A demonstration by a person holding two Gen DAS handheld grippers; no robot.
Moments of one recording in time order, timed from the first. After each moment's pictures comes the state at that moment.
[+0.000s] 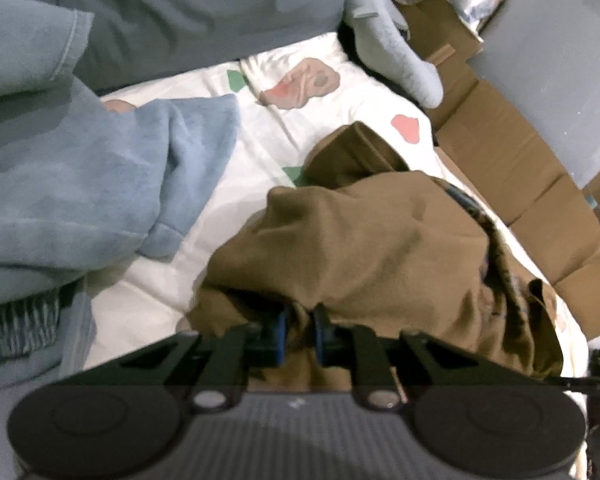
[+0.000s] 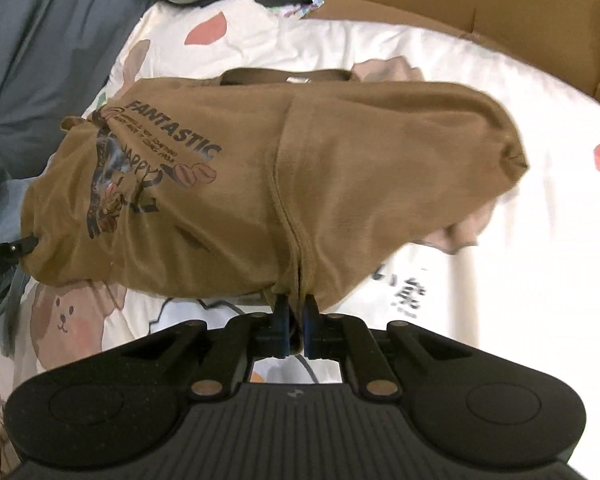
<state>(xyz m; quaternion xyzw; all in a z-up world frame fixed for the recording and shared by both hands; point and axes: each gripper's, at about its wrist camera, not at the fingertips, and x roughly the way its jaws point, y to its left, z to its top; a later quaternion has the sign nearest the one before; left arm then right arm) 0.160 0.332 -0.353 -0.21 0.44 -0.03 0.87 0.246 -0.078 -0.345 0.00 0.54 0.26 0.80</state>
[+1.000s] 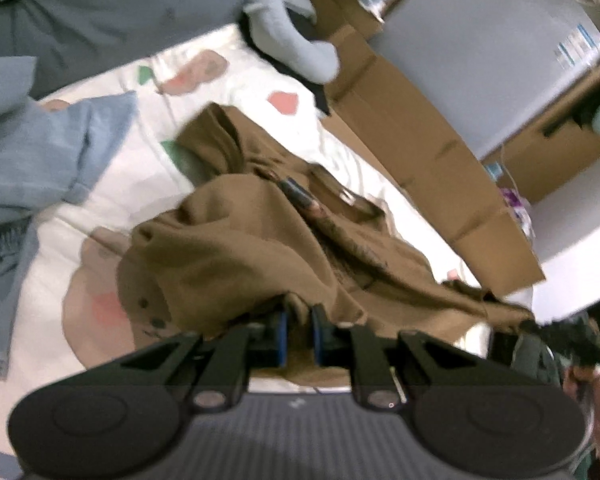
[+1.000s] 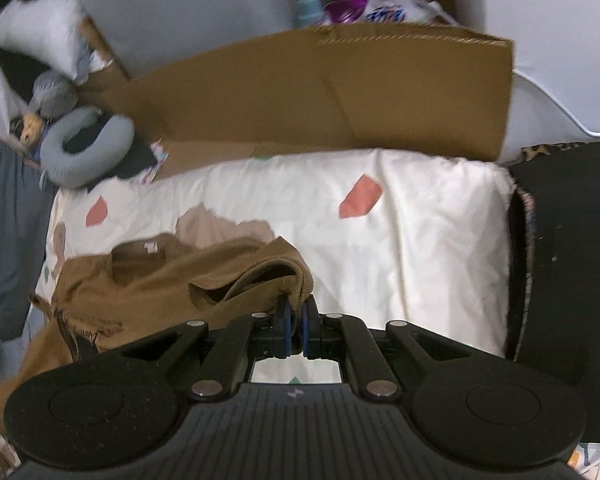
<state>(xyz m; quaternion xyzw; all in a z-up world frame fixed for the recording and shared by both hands) 0.083 0.247 -0.239 -0.23 0.48 -0.12 0.84 0.253 -0.297 -0.229 0.14 0.47 0.09 0.87</state>
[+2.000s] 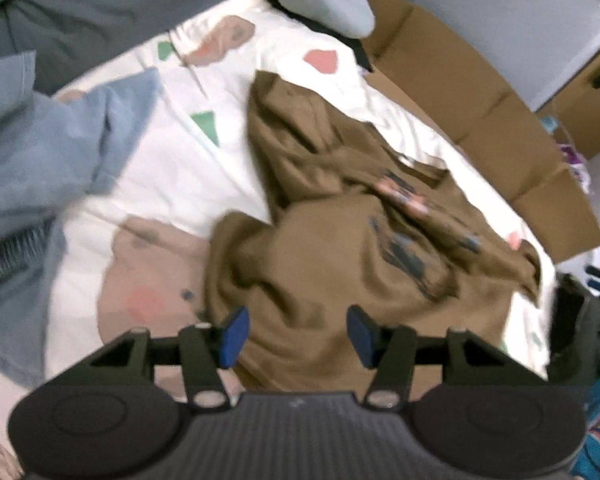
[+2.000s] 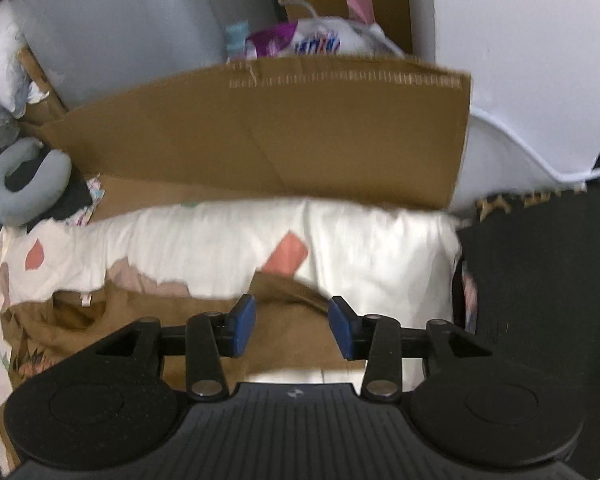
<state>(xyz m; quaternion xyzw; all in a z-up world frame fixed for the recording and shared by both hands) 0.116 0.247 -0.286 -0.15 0.53 -0.06 0.83 0.316 -0.349 -0.253 0.13 0.46 0.03 0.88</state>
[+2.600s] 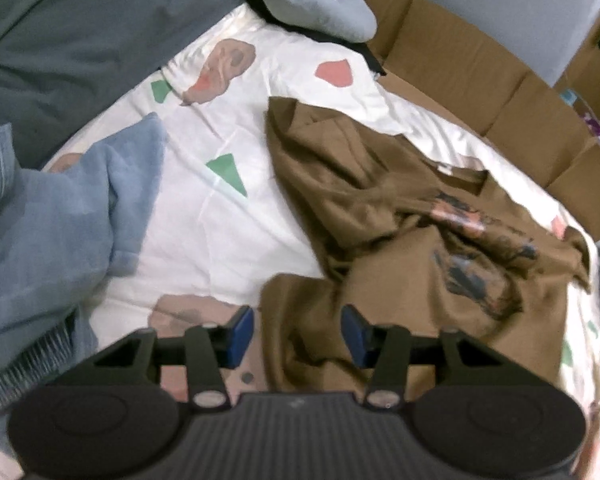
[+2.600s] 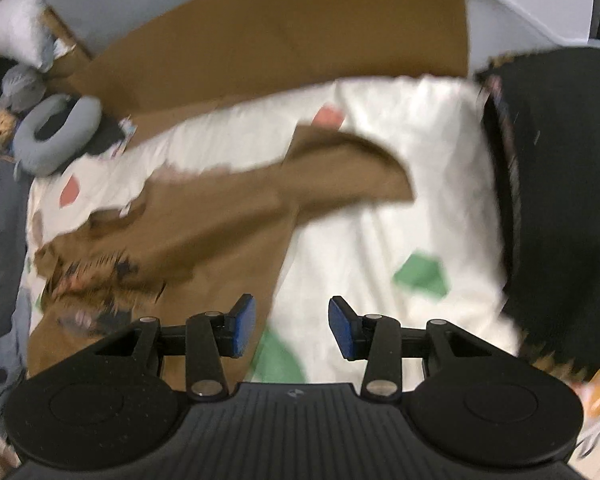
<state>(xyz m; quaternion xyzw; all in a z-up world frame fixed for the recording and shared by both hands) 0.168 0.264 -0.316 -0.06 0.52 -0.07 0.85 0.204 -0.298 -0.307 0.18 0.51 0.07 0.84</state>
